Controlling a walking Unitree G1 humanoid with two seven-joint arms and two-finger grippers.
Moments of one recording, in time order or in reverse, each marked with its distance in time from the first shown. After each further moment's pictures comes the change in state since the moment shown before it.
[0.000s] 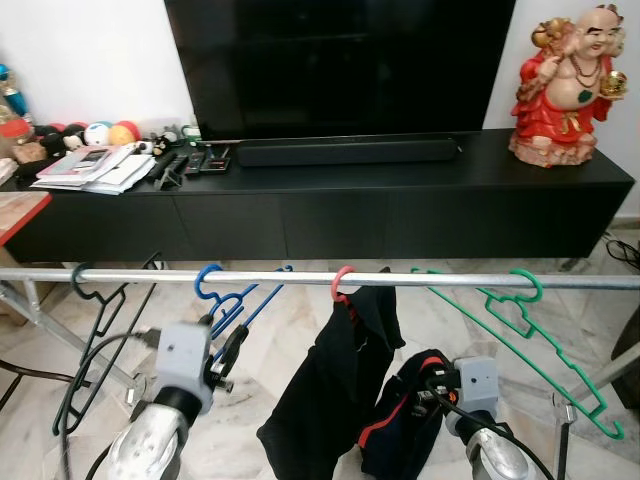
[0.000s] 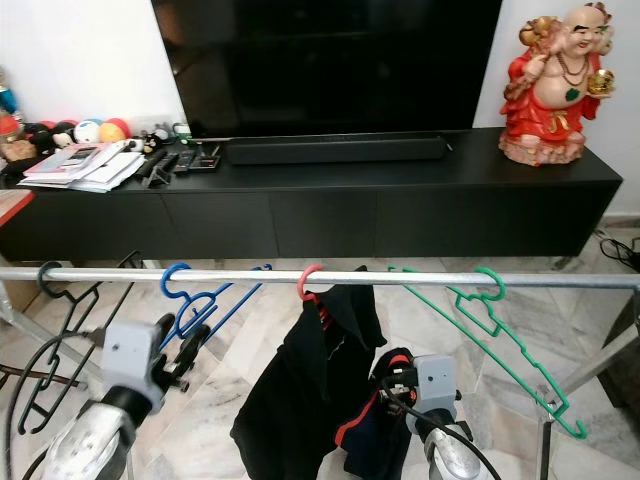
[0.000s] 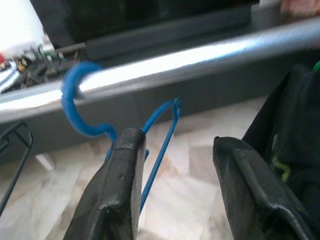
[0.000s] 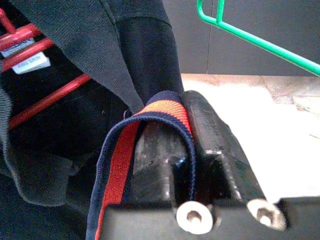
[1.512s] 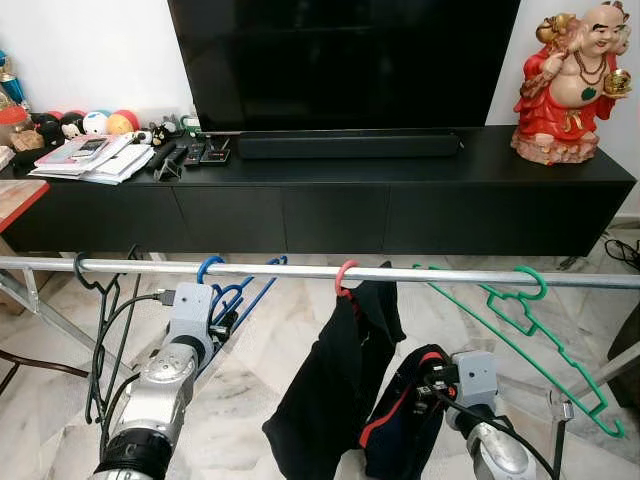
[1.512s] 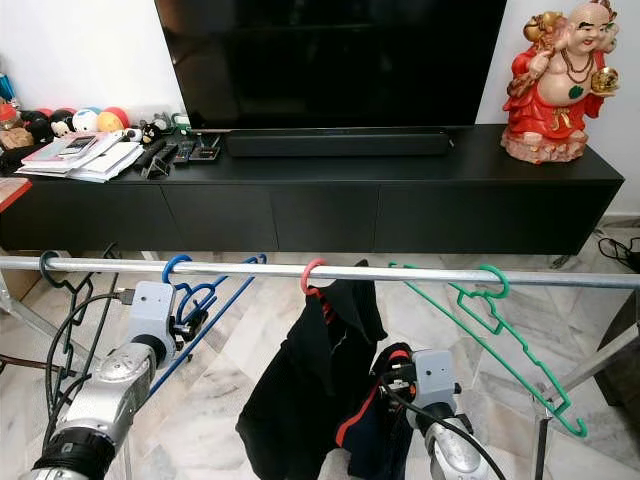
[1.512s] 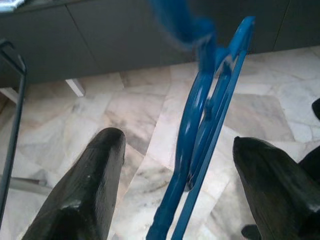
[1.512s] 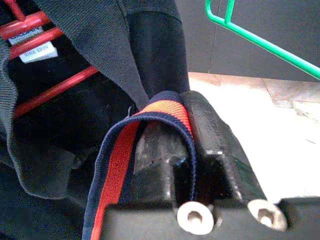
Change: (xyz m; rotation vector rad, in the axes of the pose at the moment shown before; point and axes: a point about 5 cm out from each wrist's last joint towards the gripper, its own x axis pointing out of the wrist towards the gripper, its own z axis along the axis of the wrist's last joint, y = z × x) left arm 0.071 0.035 -0.039 -0.050 0.286 0.175; right arm 0.004 -0.001 0.003 -0.034 0.004 0.017
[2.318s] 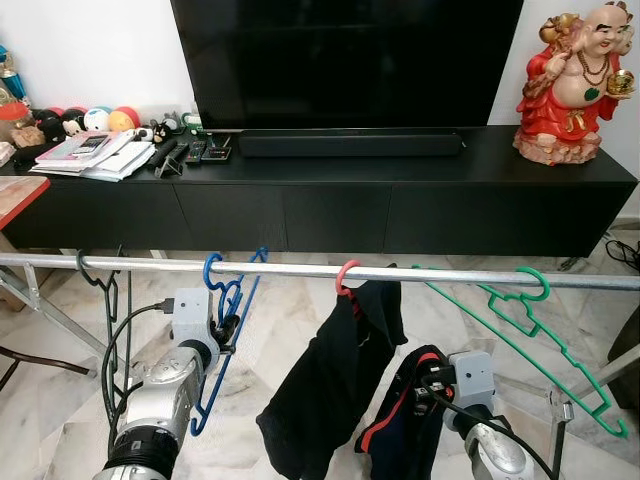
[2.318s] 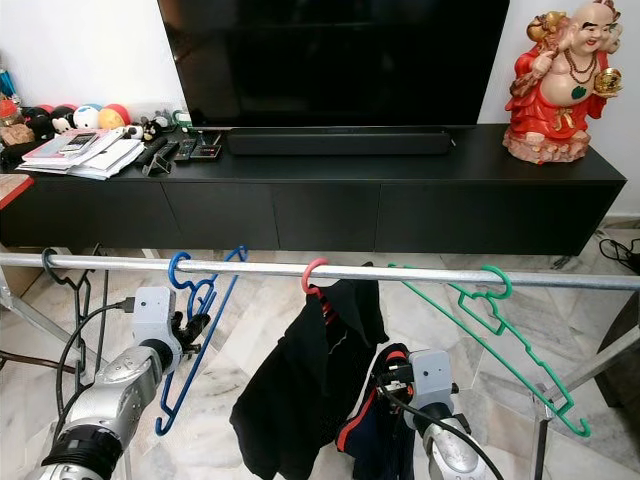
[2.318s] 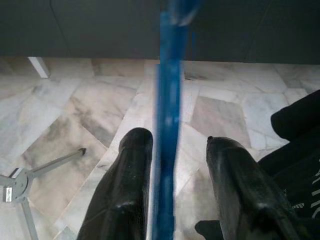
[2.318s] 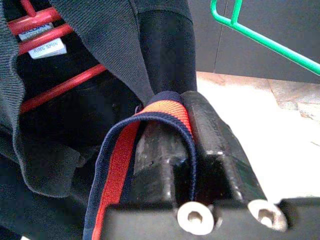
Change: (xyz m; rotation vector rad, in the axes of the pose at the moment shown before) left arm 0.001 -0.009 0.000 -0.167 0.013 -0.087; right arm 0.000 0.003 -0.001 -0.007 0.004 0.015
